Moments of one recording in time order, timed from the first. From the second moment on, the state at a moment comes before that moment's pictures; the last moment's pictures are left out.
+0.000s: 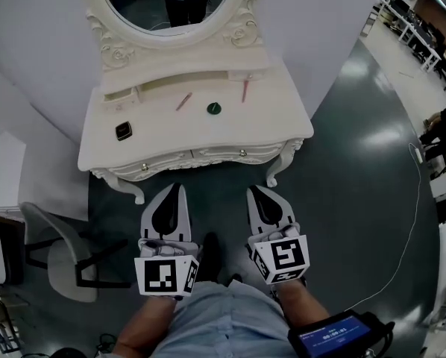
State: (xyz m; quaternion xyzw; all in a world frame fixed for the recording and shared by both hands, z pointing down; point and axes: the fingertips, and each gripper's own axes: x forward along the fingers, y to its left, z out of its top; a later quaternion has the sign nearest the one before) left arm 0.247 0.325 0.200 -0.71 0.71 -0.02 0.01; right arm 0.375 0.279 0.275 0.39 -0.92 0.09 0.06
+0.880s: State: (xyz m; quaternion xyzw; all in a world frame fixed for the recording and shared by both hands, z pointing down) left arm 0.181 0.184 0.201 -0.76 0.65 -0.01 0.00; right arm 0.312 0.140 0.263 0.46 -0.88 0.07 0.08
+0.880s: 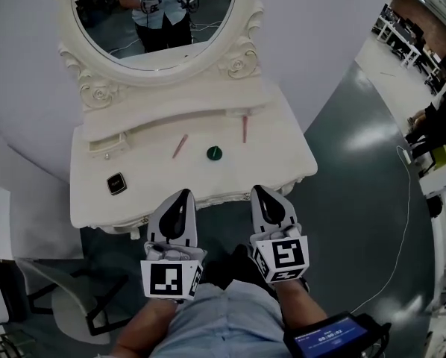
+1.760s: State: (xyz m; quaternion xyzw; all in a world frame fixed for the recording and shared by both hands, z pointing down) left arm 0.161 0.000 0.244 -0.77 0.64 -0.05 -0.02; right arm 0.307 -0.047 0.339 0.48 -0.86 0.13 0.11
